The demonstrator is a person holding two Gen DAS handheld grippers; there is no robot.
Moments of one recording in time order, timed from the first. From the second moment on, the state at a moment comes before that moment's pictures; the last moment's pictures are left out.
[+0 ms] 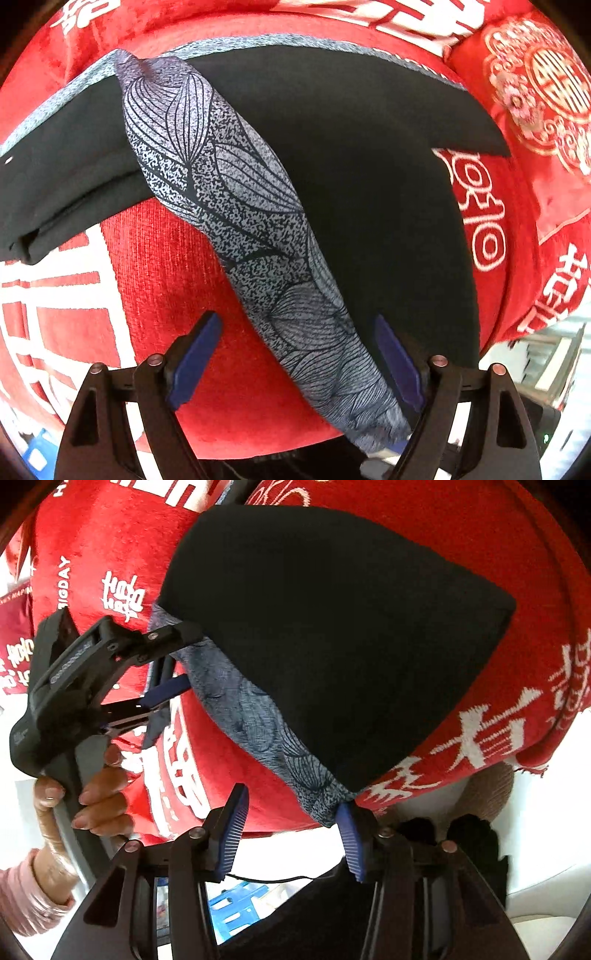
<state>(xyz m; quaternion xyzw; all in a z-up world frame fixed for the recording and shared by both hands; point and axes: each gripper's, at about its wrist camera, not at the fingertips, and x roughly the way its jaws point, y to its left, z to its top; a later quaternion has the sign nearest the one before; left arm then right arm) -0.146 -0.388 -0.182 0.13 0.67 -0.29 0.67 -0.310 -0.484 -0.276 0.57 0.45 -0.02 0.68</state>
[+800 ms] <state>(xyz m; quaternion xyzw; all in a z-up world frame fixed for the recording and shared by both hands) -0.141 -0.421 -0.143 0.11 0.65 -0.34 0.67 -0.271 -0.518 -0.204 0.54 0.47 0.02 0.70</state>
